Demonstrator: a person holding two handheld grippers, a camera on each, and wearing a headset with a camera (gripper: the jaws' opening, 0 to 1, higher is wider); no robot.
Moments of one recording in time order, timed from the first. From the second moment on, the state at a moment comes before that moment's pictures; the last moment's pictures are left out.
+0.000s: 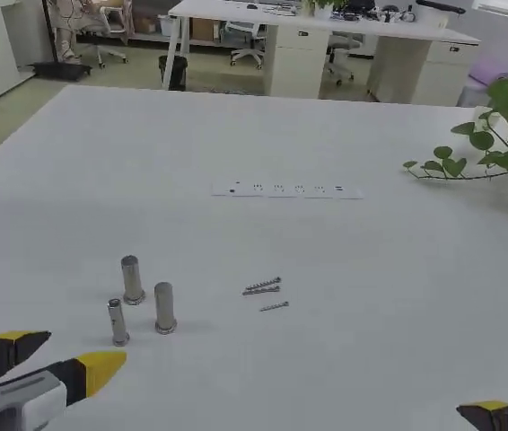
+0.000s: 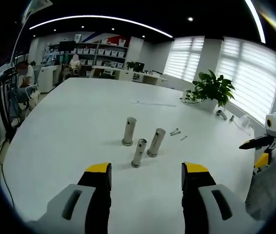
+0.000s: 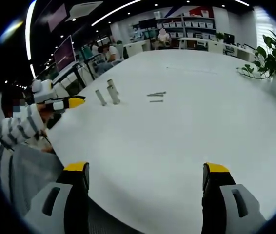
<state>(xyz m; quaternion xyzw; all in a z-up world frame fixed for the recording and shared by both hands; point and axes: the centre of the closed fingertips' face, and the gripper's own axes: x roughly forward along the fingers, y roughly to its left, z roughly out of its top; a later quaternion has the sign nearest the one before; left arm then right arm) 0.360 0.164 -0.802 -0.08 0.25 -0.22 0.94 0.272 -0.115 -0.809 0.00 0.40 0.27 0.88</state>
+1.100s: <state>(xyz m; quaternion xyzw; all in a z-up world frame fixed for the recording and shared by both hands) 0.409 0.154 -0.835 -0.01 0.26 -0.20 0.94 0.267 -0.123 -0.814 0.00 0.40 0.27 0.88</state>
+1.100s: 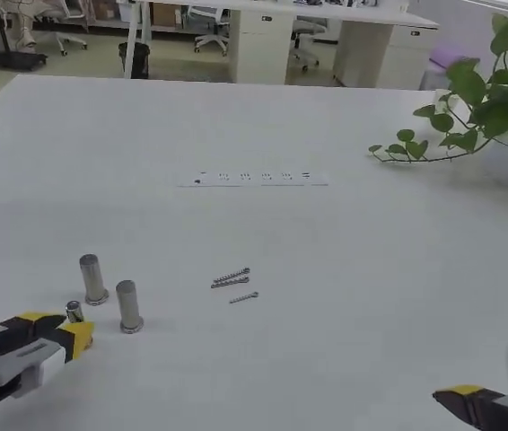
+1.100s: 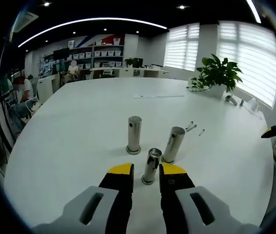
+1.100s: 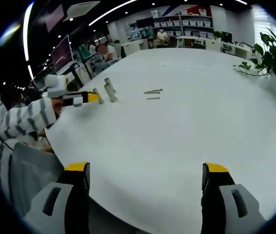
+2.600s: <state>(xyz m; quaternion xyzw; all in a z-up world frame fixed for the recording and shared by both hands) 0.398 0.140 -0.781 0.03 0.20 -0.30 0.93 0.262 -0.122 -0.814 0.00 0.40 0.27 0.87</state>
